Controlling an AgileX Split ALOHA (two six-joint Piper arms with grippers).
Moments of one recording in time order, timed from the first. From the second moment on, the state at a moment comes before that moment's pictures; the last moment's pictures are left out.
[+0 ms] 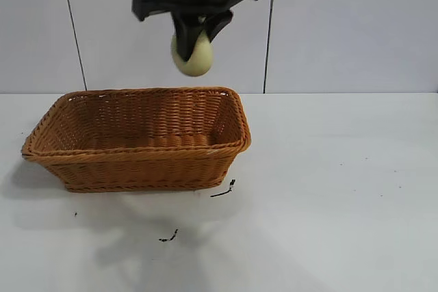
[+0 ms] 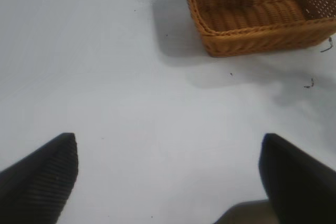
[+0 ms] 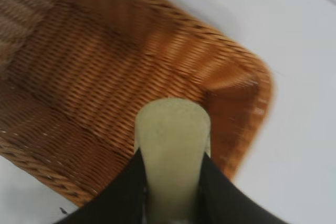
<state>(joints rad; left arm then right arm) -0.04 -0.01 -0.50 0.00 1.07 0.07 0.68 2.36 -2.10 -0.06 0.95 0.06</state>
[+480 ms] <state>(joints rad) -0.04 -0.01 -0.50 0.00 1.07 0.07 0.68 2.42 -2.16 -0.07 0.93 0.07</state>
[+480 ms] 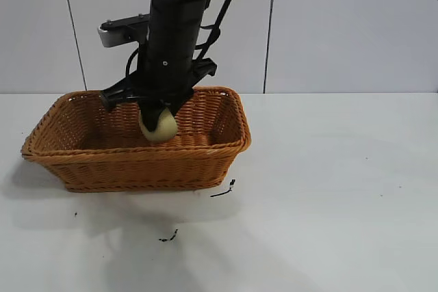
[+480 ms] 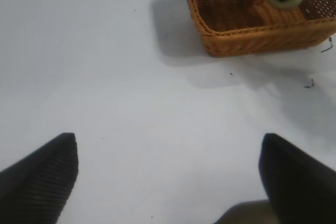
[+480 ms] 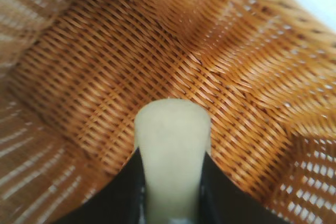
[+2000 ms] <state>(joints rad) -0.04 -0.01 -0.50 0.00 1.07 0.07 0.05 2.19 -2.26 -0.06 1.21 0.03</state>
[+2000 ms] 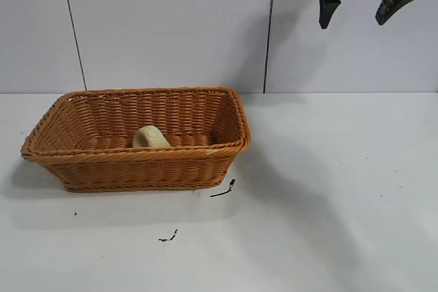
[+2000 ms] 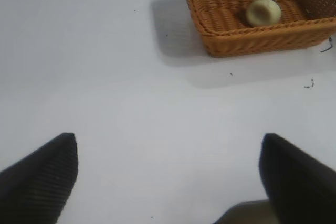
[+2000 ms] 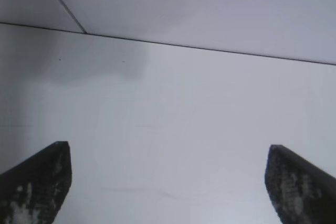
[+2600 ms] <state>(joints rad) -0.04 -0.01 -0.50 0.00 1.07 0.07 0.05 1.38 -1.47 -0.05 1.21 0.04</state>
